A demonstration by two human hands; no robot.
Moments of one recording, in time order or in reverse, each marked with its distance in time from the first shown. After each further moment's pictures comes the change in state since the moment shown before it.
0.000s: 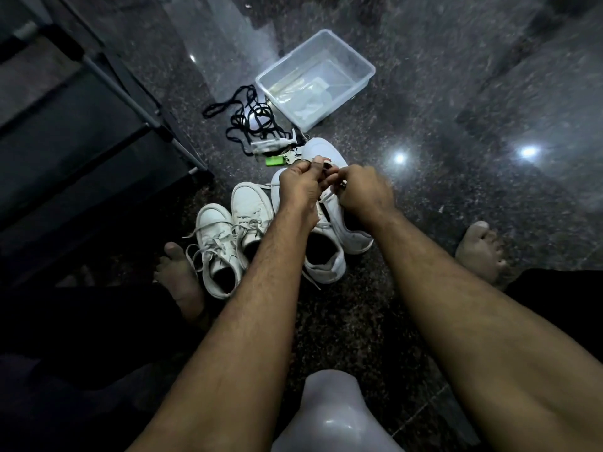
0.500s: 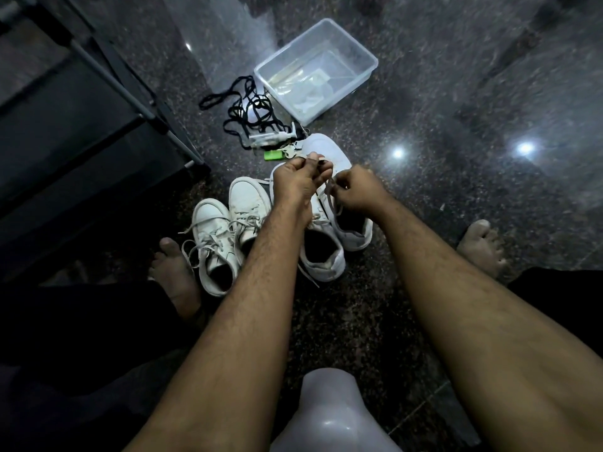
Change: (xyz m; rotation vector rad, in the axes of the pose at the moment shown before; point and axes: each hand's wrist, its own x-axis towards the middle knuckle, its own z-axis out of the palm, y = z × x) left_hand 0.012 -0.003 -0.012 -0.030 0.031 -0.025; right_hand 0.014 0.010 0.017 0.220 -0.221 0.010
